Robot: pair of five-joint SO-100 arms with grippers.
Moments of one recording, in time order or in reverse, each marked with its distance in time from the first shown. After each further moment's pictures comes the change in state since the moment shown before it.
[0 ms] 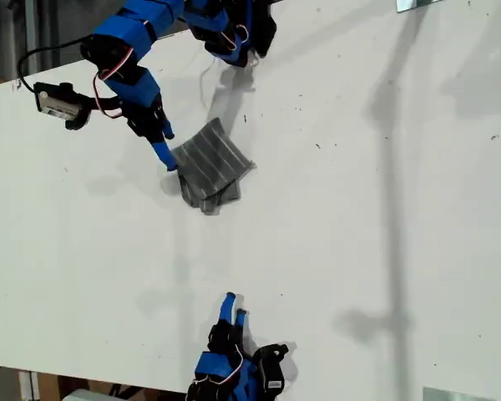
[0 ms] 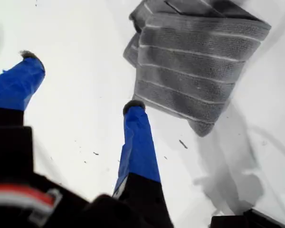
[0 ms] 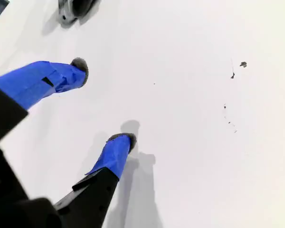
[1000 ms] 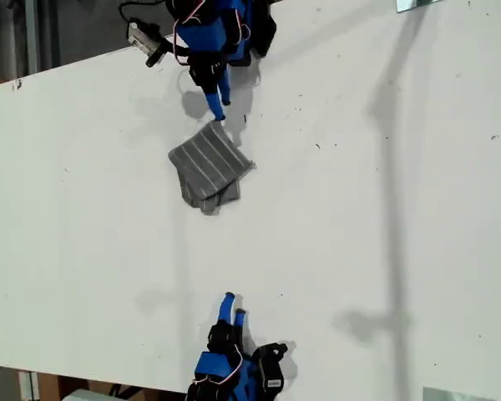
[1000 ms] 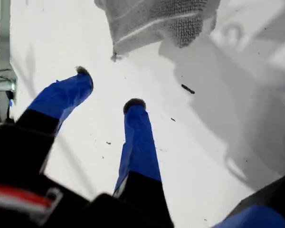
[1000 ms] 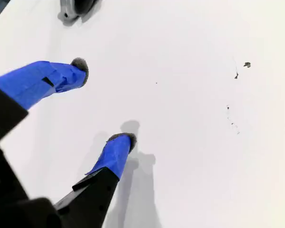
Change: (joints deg) arm 0 -0.5 -0.3 0.3 -0.4 -0.9; arm 1 -10.8 78.6 82.1 -9.8 35.9
